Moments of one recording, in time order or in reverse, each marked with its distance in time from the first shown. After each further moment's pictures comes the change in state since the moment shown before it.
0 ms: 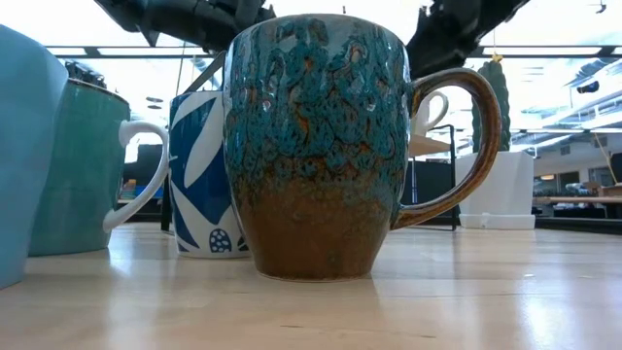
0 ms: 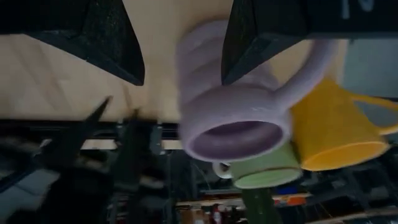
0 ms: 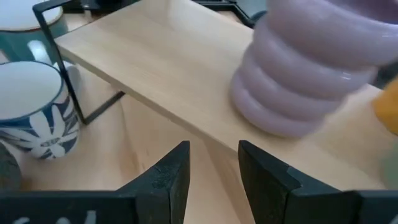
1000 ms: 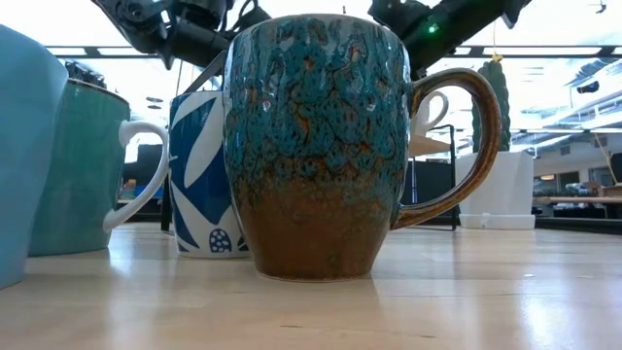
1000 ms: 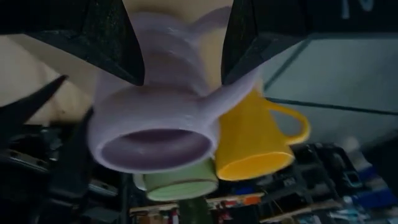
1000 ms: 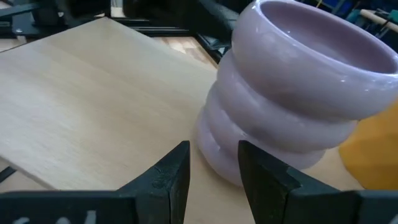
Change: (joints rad) left arm 0.189 0.063 0.000 0.077 0.009 0.096; right arm -0.201 0.119 0.000 0.303 -0.024 -0.205
